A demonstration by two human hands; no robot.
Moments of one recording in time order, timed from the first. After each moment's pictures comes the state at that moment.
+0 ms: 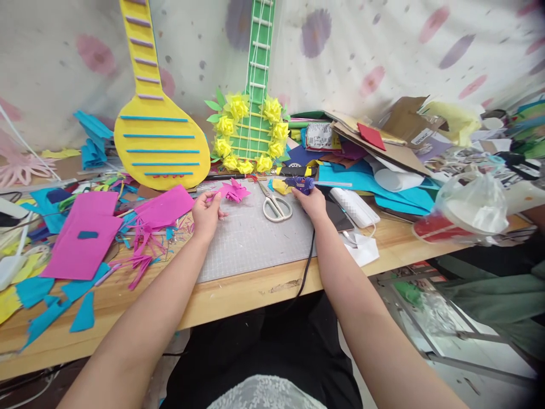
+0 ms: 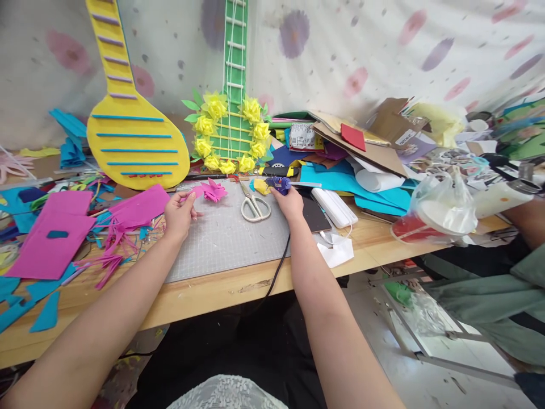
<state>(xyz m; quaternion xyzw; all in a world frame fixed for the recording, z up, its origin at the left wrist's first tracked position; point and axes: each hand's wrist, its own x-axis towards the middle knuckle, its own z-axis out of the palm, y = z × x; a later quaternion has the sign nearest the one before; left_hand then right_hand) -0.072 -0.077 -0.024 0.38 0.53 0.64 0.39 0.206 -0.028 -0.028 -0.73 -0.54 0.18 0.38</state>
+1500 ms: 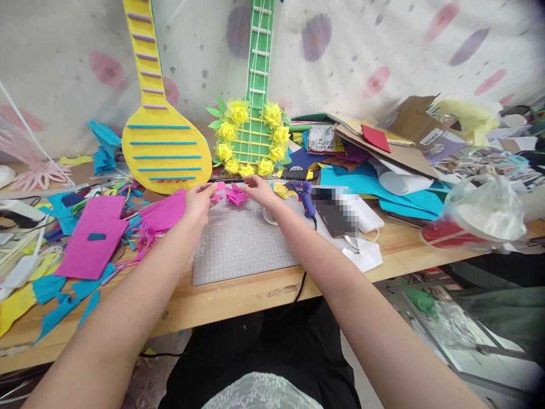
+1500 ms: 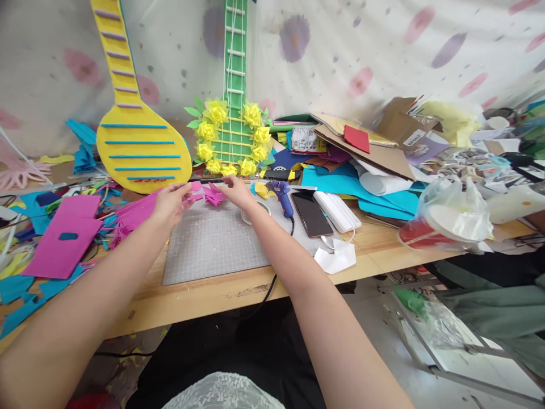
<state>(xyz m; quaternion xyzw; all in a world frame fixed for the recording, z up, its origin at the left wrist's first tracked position) -0.073 -0.061 0.033 0.24 0.58 0.64 0.45 0.078 0.004 -0.008 -0.48 -0.66 0.41 0.41</state>
